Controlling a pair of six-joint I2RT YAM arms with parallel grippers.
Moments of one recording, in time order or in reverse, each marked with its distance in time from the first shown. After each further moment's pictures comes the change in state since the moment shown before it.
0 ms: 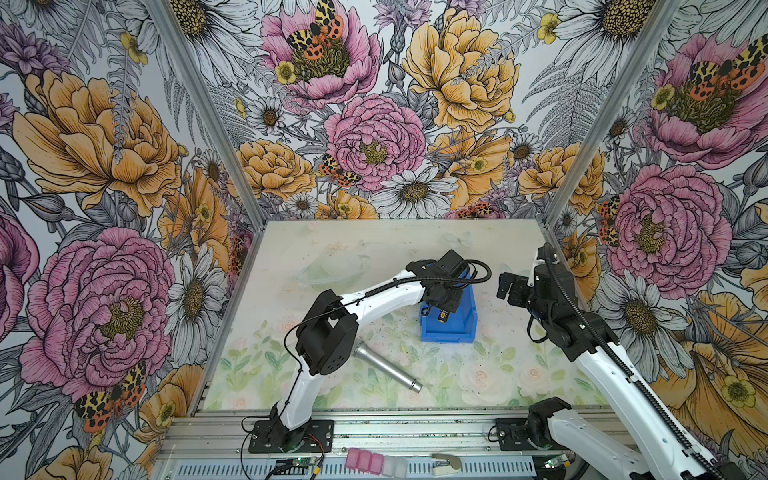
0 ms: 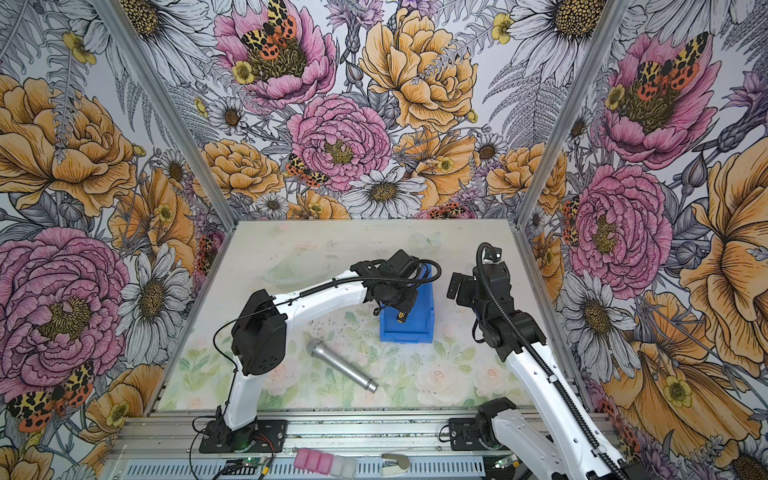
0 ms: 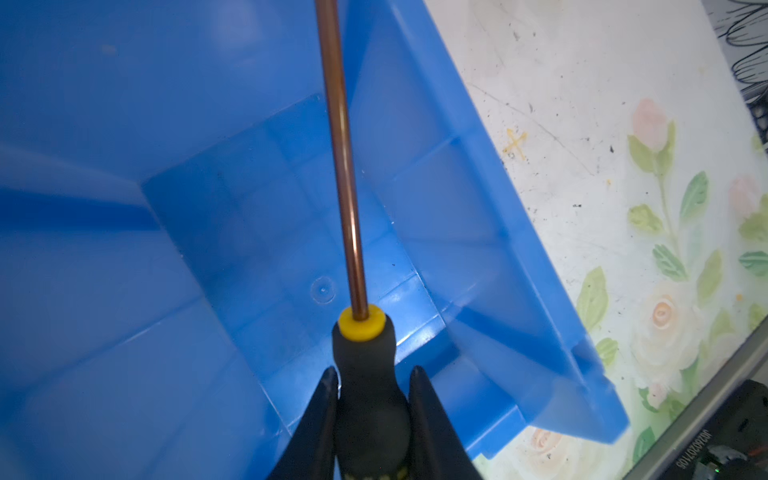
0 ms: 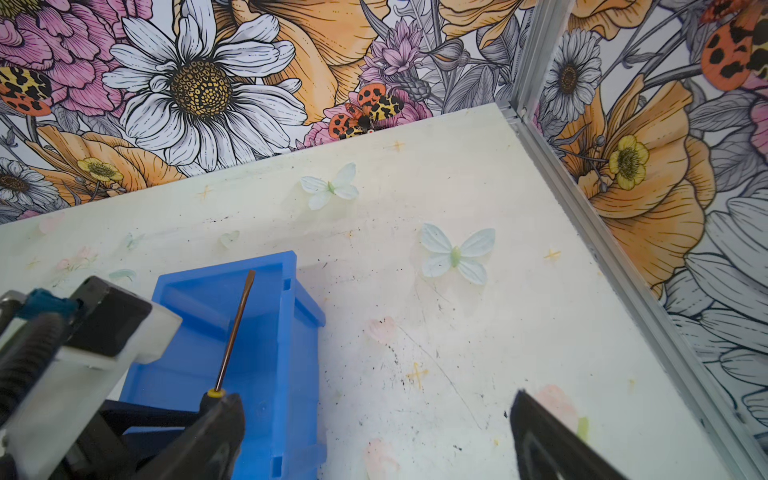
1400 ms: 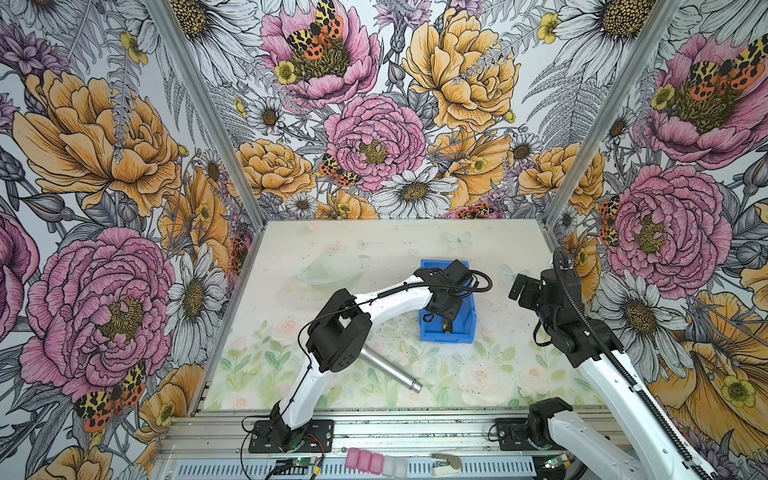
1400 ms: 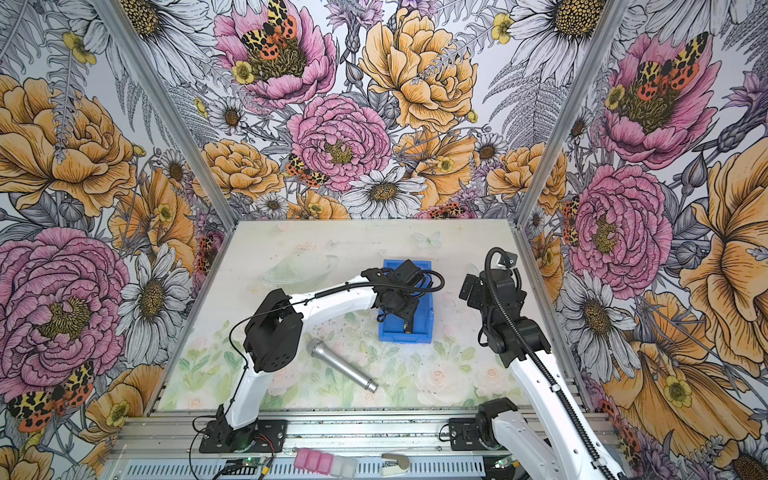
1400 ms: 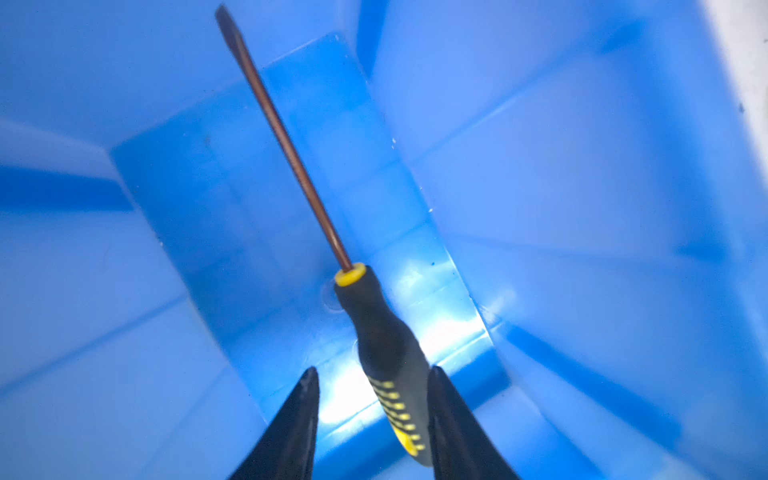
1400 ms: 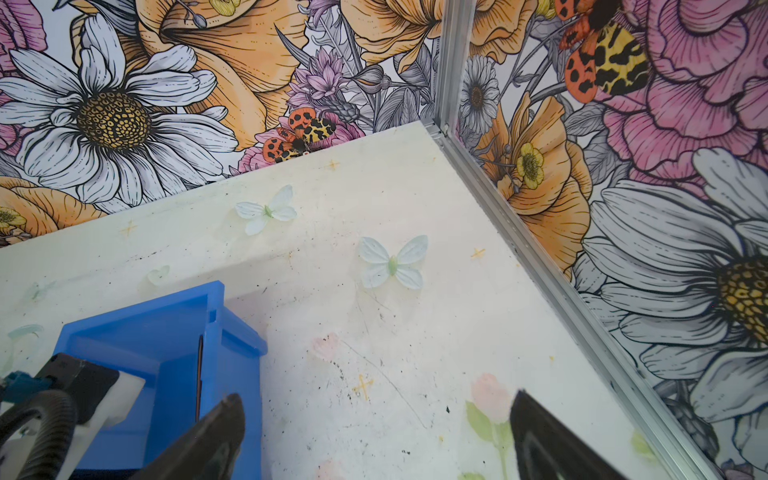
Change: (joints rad) left arm -0.020 0.066 0.002 -0.008 -0.067 -0.002; right arm -0.045 -0.051 -0.040 -0.007 0.140 0.024
